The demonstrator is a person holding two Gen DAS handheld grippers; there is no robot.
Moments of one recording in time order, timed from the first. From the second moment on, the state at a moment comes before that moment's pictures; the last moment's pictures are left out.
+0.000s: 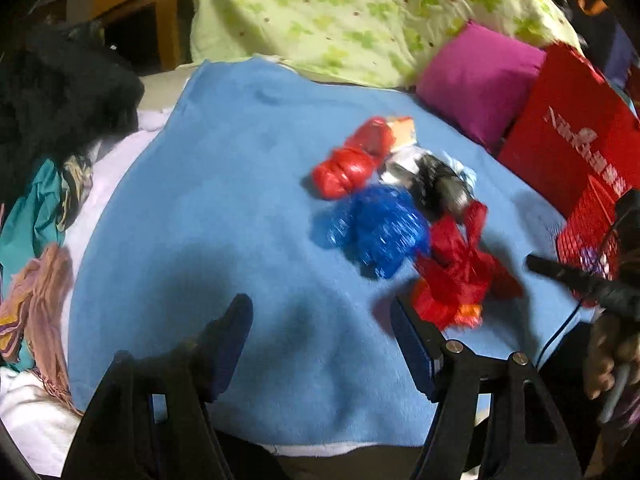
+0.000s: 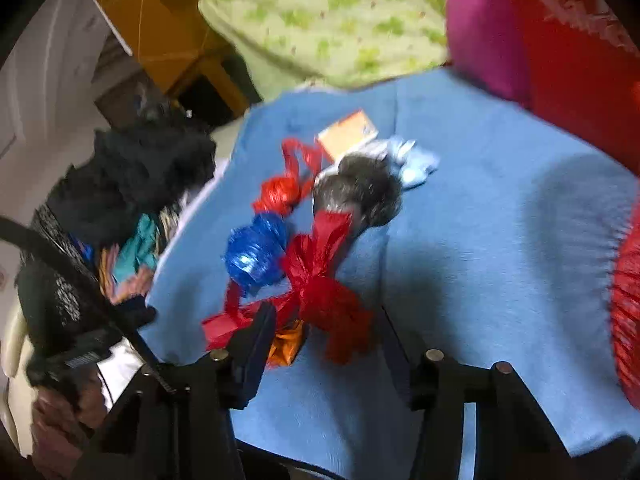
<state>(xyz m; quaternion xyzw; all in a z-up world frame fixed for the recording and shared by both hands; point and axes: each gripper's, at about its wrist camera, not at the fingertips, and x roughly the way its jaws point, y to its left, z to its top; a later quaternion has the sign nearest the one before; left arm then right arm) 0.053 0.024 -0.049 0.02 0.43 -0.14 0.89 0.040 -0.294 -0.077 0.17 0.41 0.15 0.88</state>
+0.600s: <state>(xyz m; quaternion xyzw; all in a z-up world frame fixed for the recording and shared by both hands) 0.154 -0.072 -0.076 0.01 0.51 -0.16 0.85 0.009 -0.336 -0.068 0.20 0.39 0.12 0.89</state>
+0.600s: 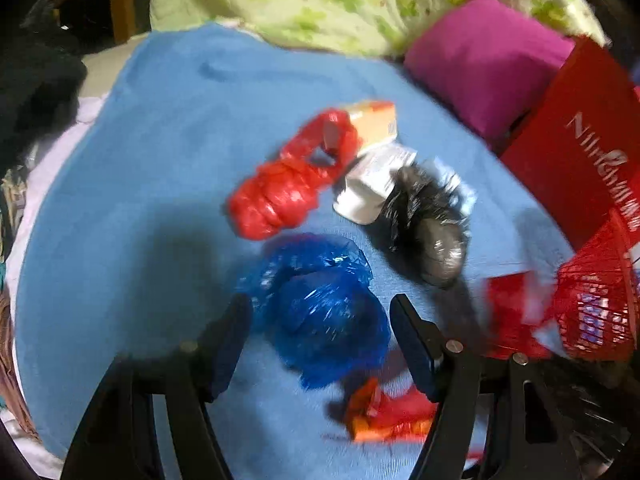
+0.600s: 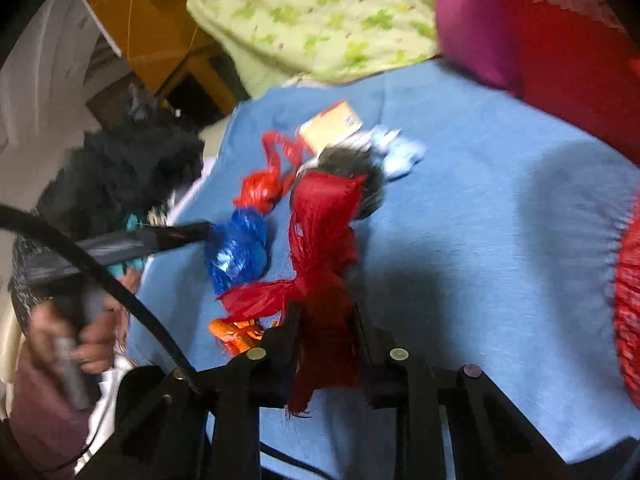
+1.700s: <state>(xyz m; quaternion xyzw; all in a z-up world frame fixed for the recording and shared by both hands) -0.032 -0.165 0.109 0.14 0.21 -0.20 0.95 -0.149 -0.415 0.095 0.21 0.11 0.01 0.97</state>
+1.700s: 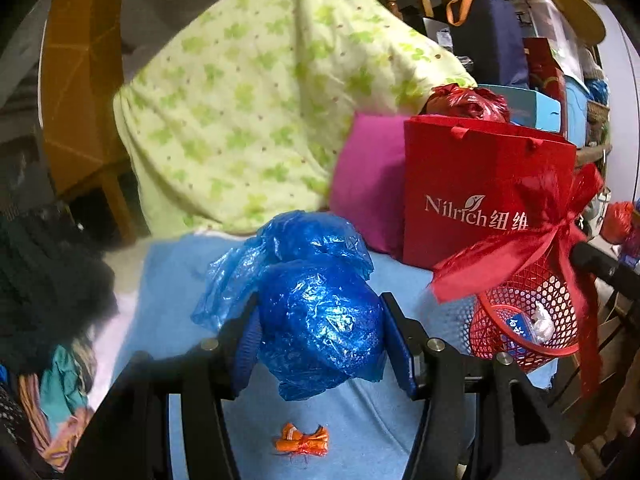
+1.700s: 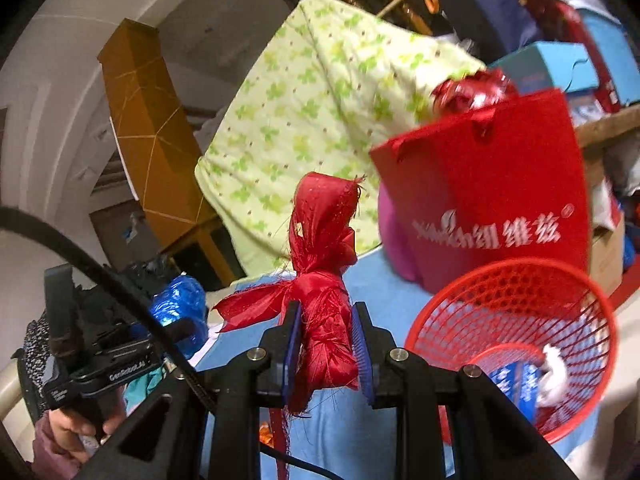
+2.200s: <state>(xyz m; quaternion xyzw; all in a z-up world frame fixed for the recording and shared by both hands) -0.054 -0.207 0.121 0.18 0.18 -0.19 0.95 -0.179 -0.440 0.103 0.22 0.08 -0.02 0.97</state>
